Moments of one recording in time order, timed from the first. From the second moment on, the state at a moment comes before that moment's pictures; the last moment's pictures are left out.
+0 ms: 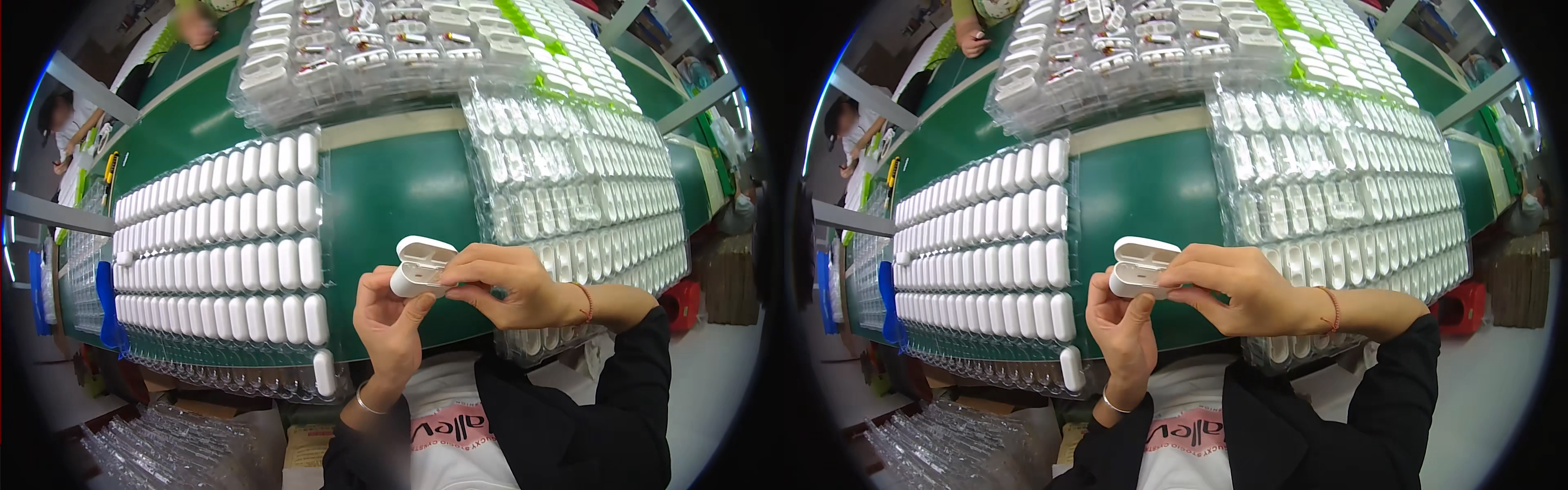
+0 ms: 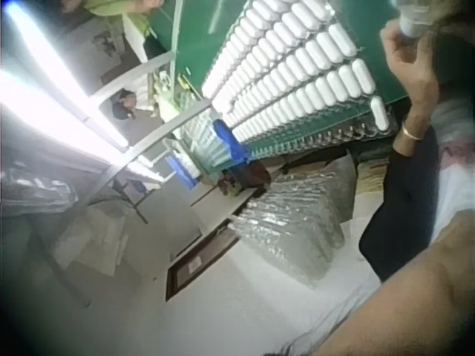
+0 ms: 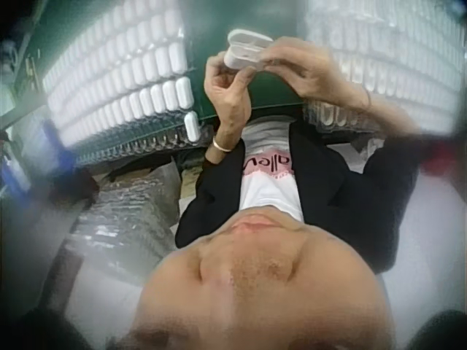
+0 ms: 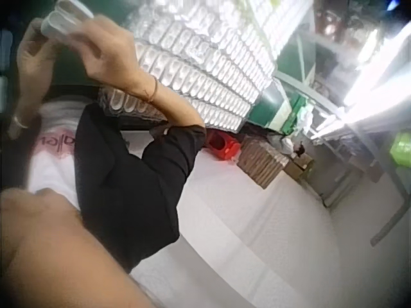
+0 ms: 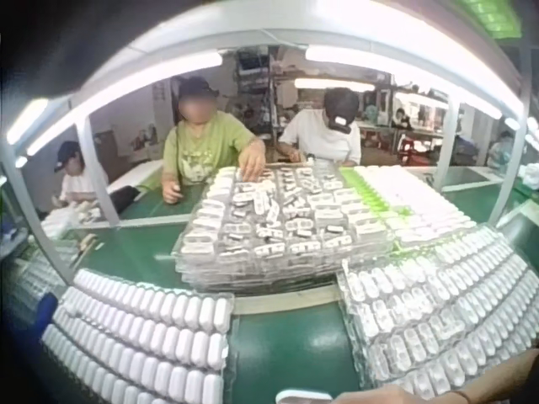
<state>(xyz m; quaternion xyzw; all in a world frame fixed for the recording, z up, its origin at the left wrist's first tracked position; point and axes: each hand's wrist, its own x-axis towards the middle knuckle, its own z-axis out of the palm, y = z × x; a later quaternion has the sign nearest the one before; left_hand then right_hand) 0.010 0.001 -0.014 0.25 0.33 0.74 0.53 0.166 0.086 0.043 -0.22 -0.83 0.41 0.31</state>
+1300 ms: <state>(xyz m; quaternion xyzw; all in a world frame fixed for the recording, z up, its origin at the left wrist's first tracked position) 0.007 -0.007 -0.037 0.44 0.45 0.62 0.47 0.253 0.543 0.074 -0.38 -0.85 -0.04 0.35</state>
